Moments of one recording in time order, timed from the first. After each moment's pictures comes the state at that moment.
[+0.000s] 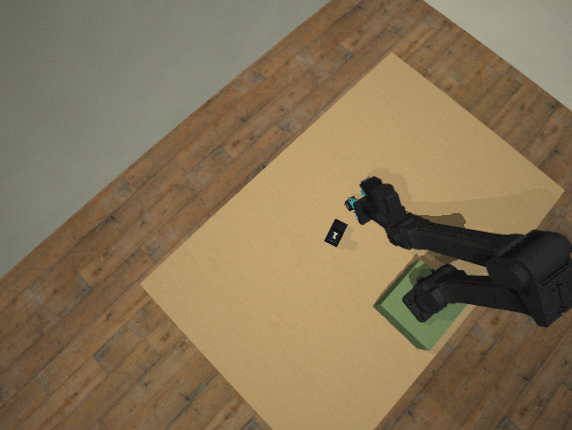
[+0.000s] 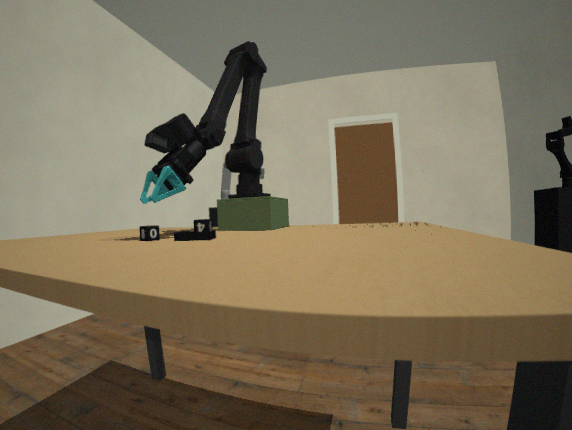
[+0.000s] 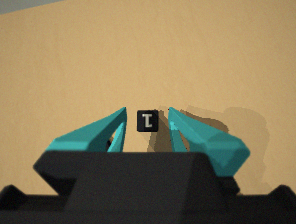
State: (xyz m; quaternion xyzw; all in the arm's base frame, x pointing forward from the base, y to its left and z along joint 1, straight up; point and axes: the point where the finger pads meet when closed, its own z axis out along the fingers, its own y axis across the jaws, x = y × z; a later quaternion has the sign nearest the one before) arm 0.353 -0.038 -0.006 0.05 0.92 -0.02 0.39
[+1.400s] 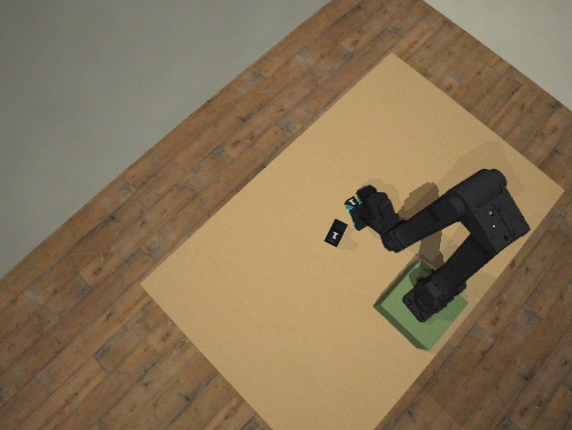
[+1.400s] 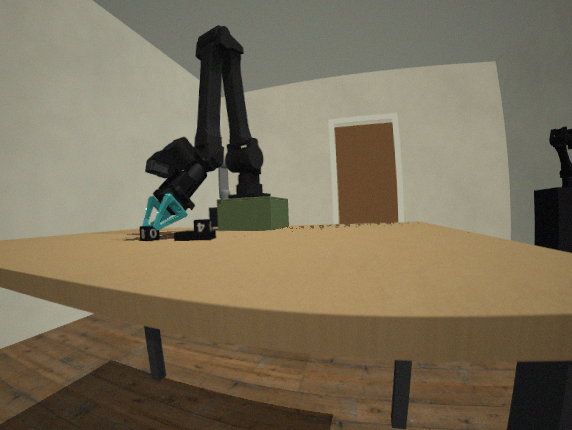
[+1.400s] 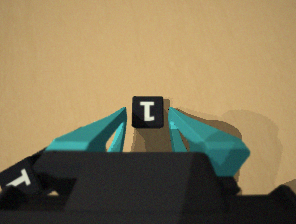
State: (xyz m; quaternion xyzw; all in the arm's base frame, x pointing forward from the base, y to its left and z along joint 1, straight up) arm 0.350 -0.038 -0.067 0.05 0.92 -0.02 0.38
